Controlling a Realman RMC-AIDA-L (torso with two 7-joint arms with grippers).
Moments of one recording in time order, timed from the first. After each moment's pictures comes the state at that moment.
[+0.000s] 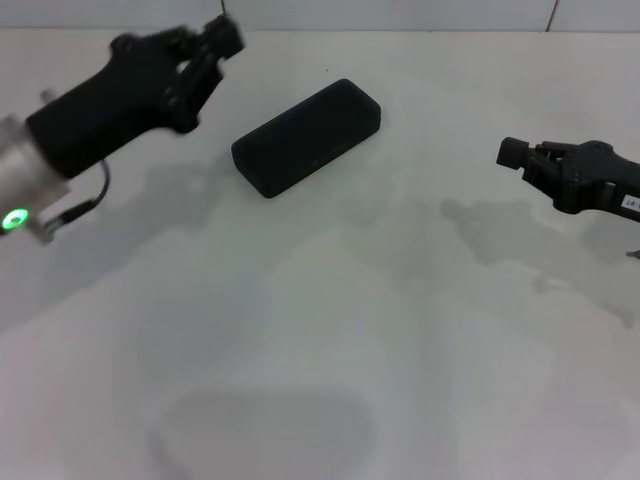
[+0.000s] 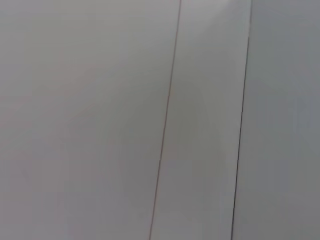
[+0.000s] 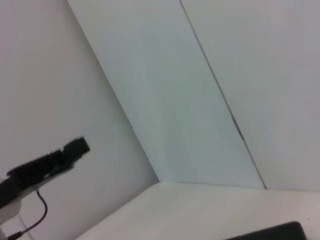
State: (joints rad) left arm -0.34 -2.09 1.07 0.69 1.15 1.45 -1.15; right arm 0.36 2.01 -1.24 -0.69 -1.26 -1.31 1.48
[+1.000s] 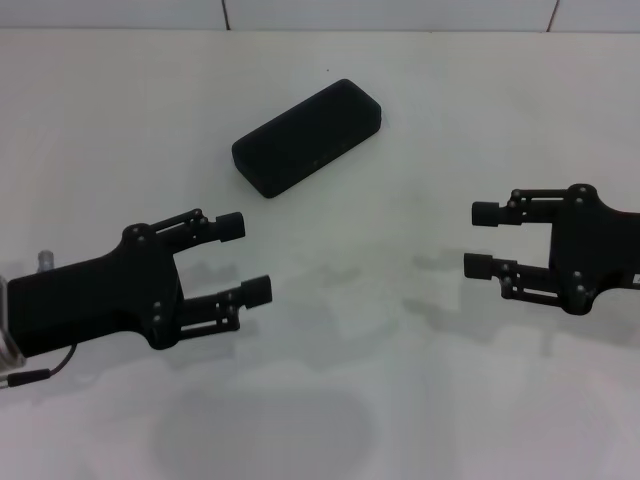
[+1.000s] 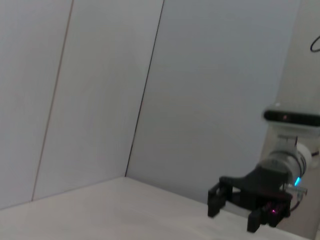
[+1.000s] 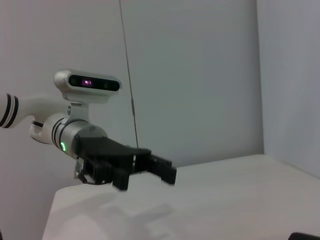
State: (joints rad) left arm -0.14 -2.08 1.06 0.88 1.50 1.70 -1.32; right arm 0.32 2.00 -1.22 -0.91 -1.49 -1.57 1.28
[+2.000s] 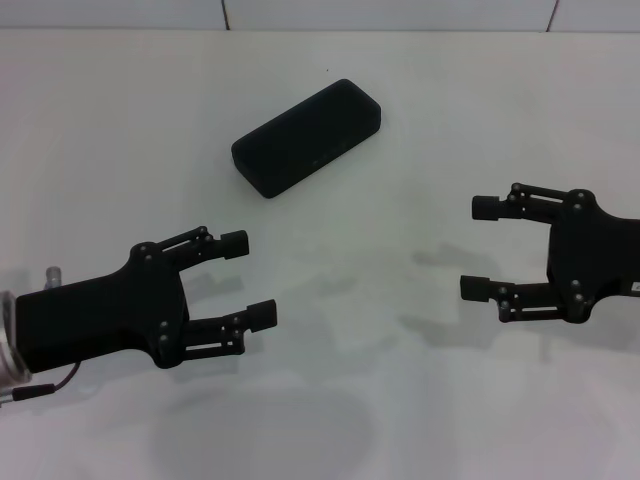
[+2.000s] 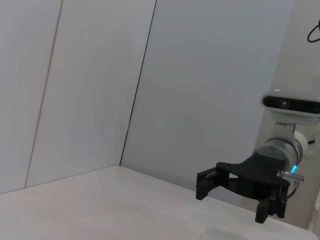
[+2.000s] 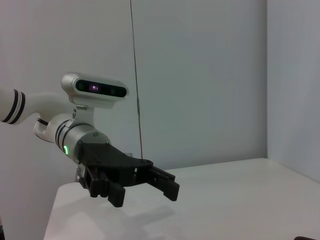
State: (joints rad) left arm -0.13 -2.08 1.06 0.86 1.54 1.71 -1.30; right arm 0.29 2.01 -1.23 -0.95 -1.50 -1.58 1.27
